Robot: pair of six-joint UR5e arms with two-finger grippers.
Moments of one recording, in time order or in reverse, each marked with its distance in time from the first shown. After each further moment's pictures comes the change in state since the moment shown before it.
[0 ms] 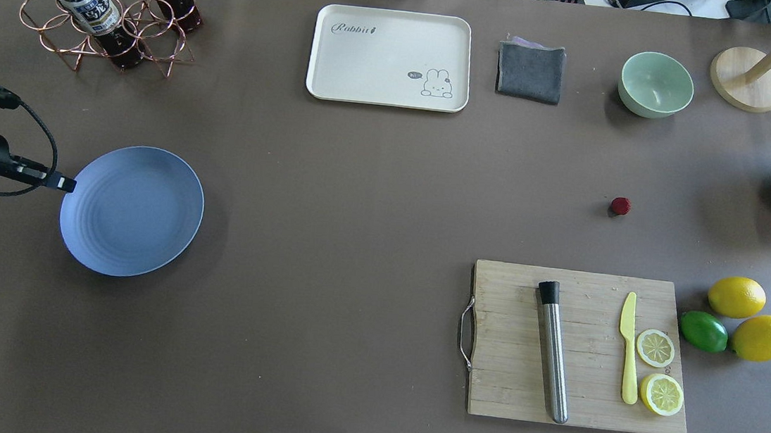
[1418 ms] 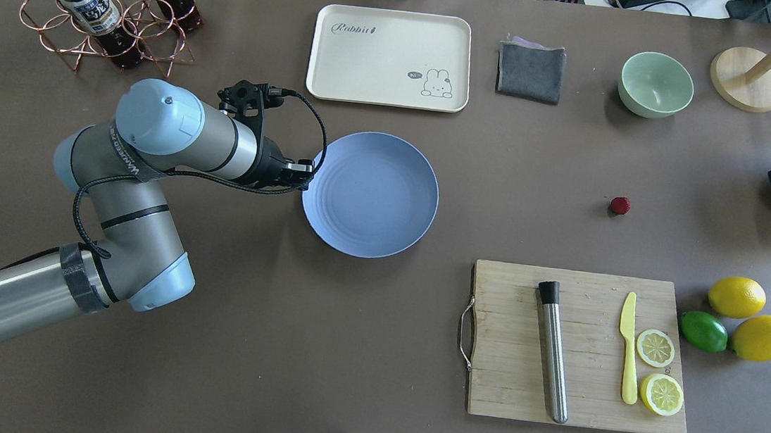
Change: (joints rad) left arm 0.317 -0.444 -0.010 0.391 0.357 -0.289; right arm -0.013 0.003 -0.008 -0.002 0.001 0.003
